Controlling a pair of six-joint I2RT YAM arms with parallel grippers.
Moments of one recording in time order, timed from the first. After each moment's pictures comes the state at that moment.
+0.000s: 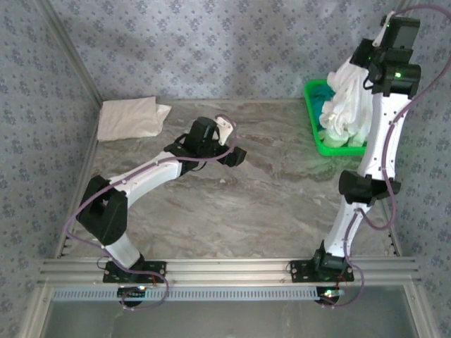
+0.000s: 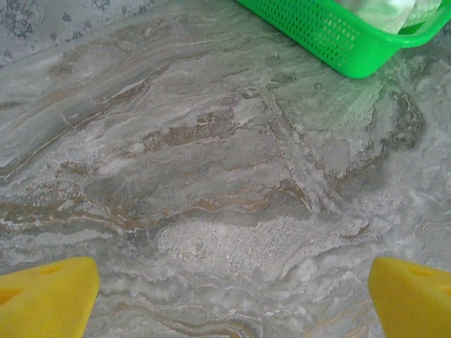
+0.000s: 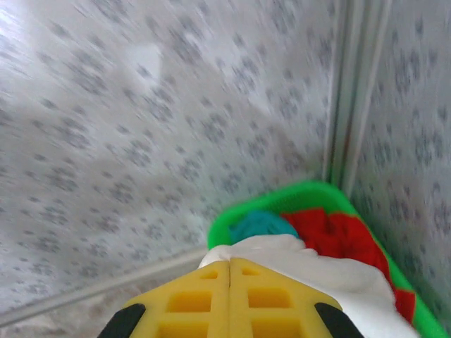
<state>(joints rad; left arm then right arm) -0.69 1.66 1.26 -0.17 0.15 -0.06 -0.16 2.01 2.77 -1.07 0.01 0.19</state>
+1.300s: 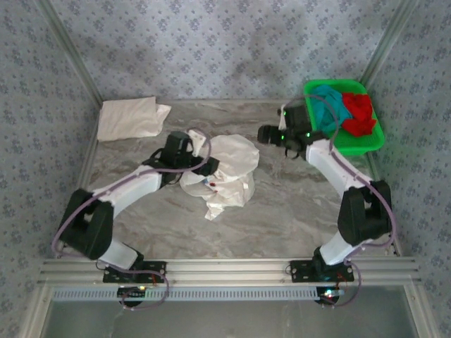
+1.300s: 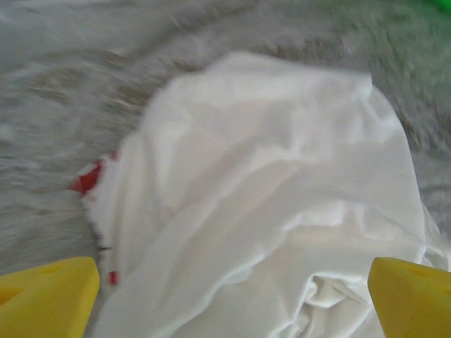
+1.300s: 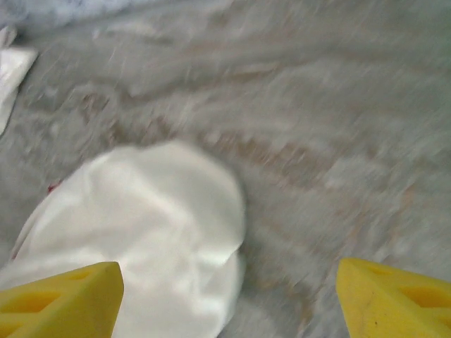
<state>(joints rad) -0.55 1.53 0.97 -0.12 0.13 -0.03 0.30 1.56 1.20 -0.41 -0.12 0.37</state>
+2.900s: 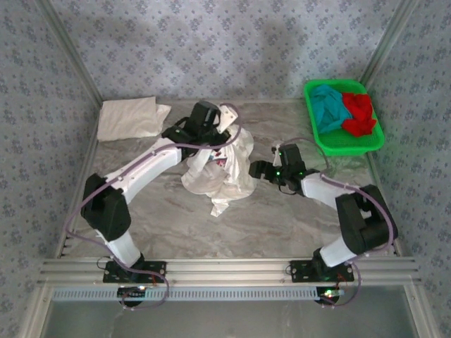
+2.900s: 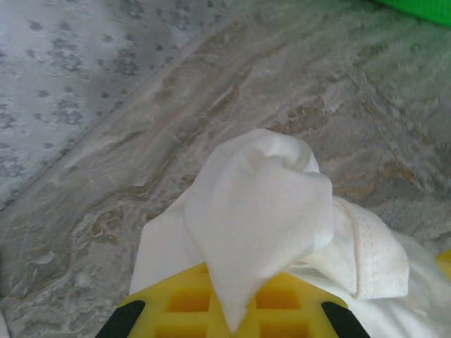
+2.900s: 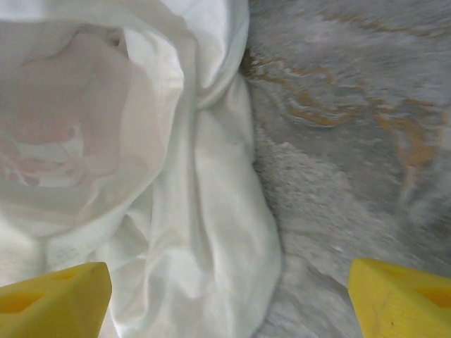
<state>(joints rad) -0.67 1.69 1.52 -0.46 -0.06 0.21 0.37 1.56 0.74 0.03 -0.32 0.55</state>
